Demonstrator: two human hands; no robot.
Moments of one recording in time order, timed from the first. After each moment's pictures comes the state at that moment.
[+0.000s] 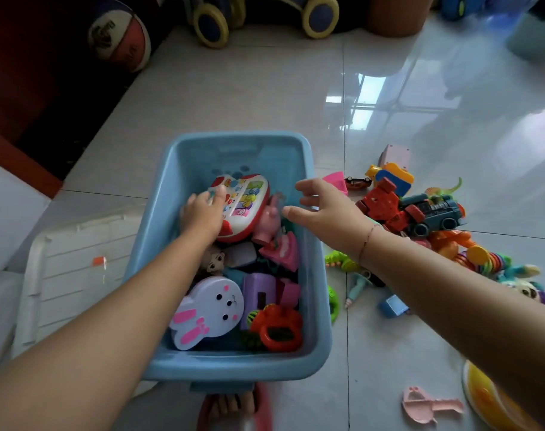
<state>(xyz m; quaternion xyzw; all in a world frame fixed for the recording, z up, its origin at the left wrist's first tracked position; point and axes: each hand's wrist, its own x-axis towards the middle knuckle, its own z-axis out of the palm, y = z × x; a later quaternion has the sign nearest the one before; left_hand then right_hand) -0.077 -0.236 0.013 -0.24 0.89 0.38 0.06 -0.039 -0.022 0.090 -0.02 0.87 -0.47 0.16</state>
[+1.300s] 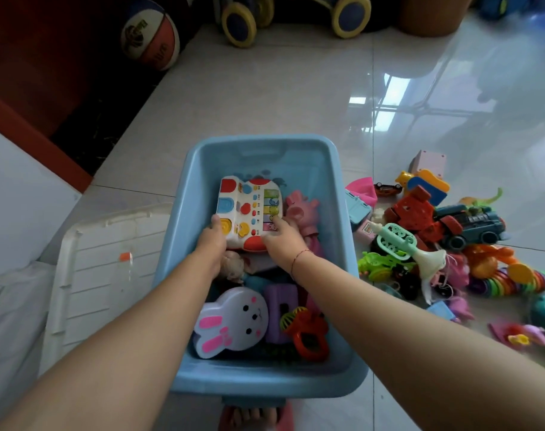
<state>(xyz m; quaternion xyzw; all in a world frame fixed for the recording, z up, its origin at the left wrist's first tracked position) -0.054 -0.257 -0.011 -0.43 0.69 0.57 0.08 -0.061 -0.135 -0.023 0.10 0.79 -0.55 0.25</state>
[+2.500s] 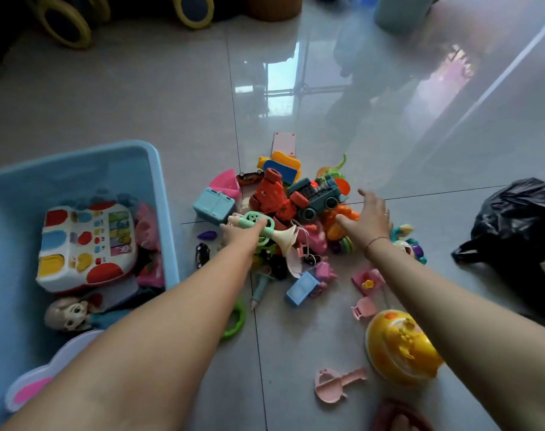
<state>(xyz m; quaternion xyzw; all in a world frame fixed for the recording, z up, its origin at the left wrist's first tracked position) -0.077 0.027 -0.050 -0.33 0.76 0.52 0.21 -0.039 0.246 -0.046 0.30 0.91 -0.28 0.02</state>
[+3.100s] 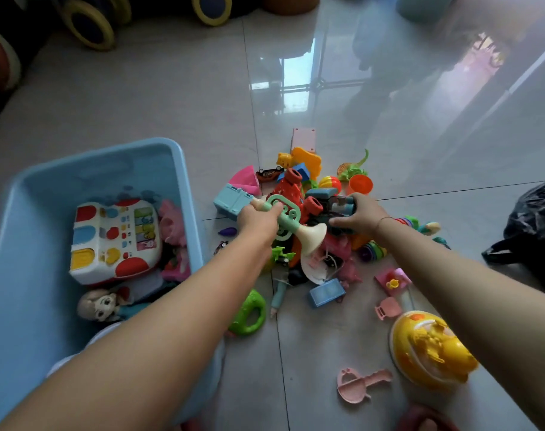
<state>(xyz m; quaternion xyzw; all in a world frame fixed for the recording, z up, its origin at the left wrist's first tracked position) -0.079 0.023 -0.012 -0.27 0.72 0.61 0.17 -0.071 0.226 -0.055 0.22 0.90 -0.34 0.16</state>
